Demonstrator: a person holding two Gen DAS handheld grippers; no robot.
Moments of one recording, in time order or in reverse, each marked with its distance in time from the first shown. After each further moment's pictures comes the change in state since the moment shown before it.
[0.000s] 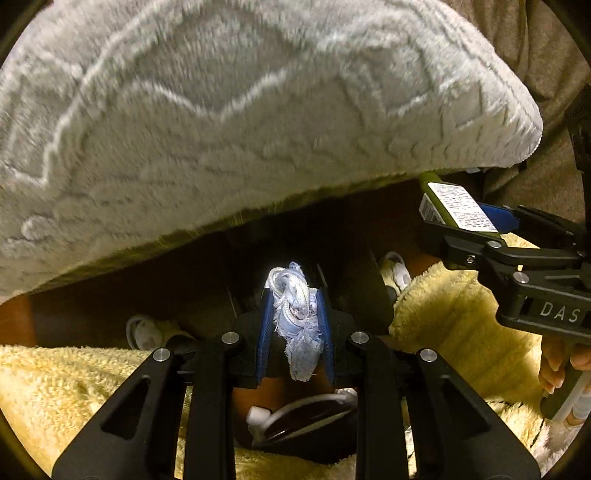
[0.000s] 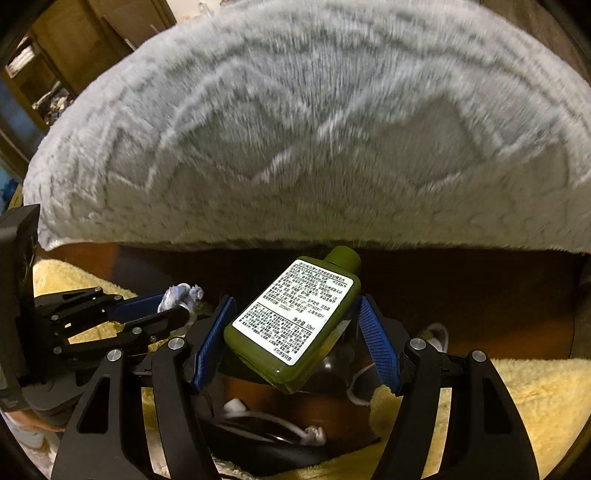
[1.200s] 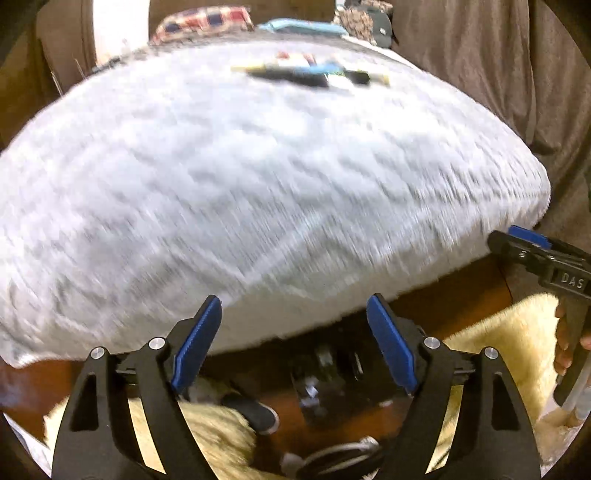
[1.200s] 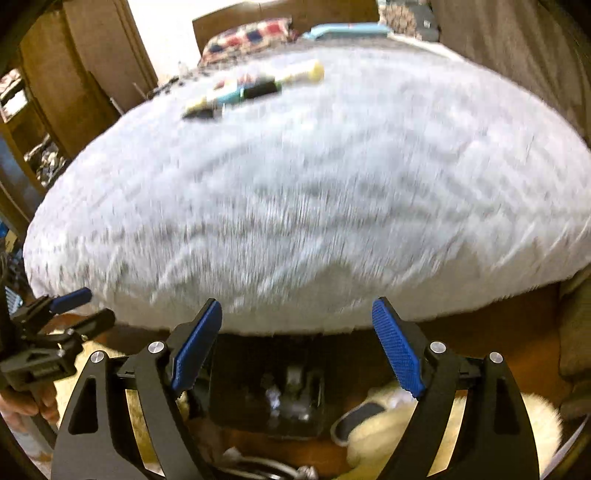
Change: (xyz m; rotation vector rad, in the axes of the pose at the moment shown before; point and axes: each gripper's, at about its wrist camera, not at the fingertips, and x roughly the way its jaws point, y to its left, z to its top) left arm -0.108 0.016 0.063 -0.031 -0.280 0.136; right arm -0.111 -0.039 0.066 0.049 -0.279 -0.077
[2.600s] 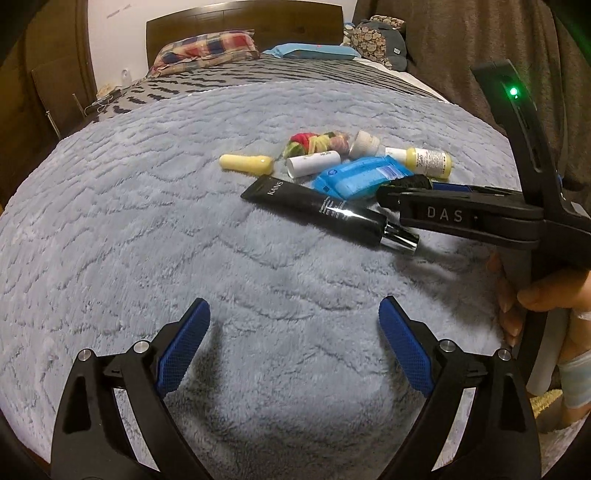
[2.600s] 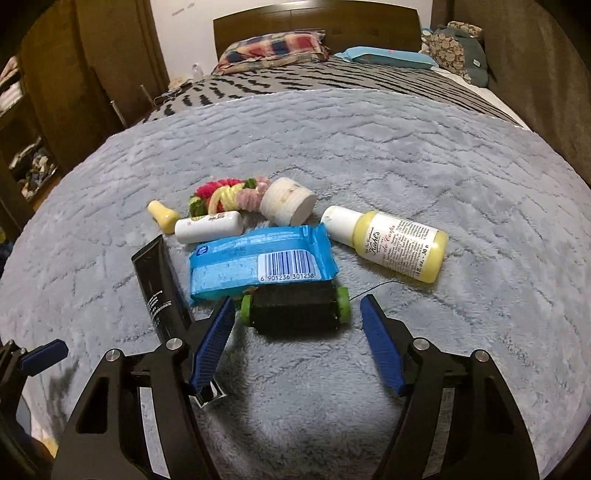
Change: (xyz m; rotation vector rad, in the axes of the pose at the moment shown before) left arm 0.072 0.017 0.157 0.026 -0.073 0.060; right arm 0.165 0.061 0.200 -0.109 -0.014 0.009
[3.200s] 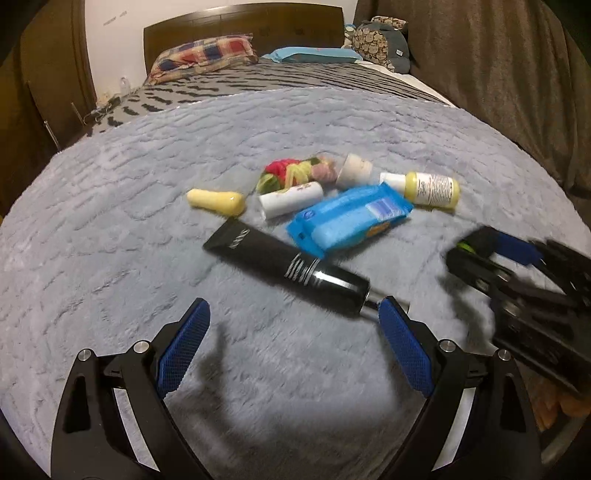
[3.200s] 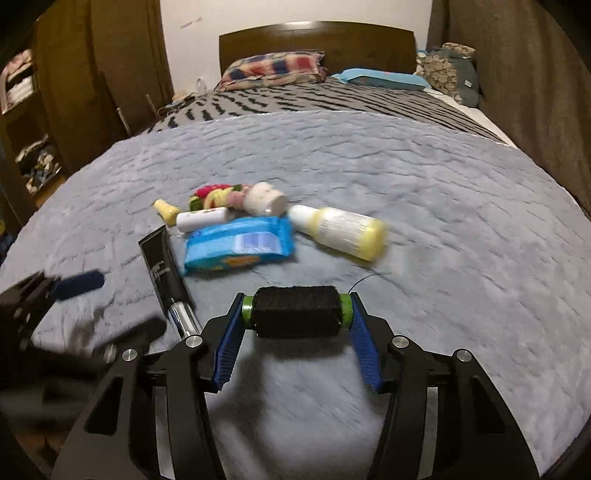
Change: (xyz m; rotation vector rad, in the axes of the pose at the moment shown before) left arm 0.031 -0.031 0.040 -0.003 -0.007 0.024; right arm -0.054 -0.031 -0.032 -0.023 -0.102 -0.033
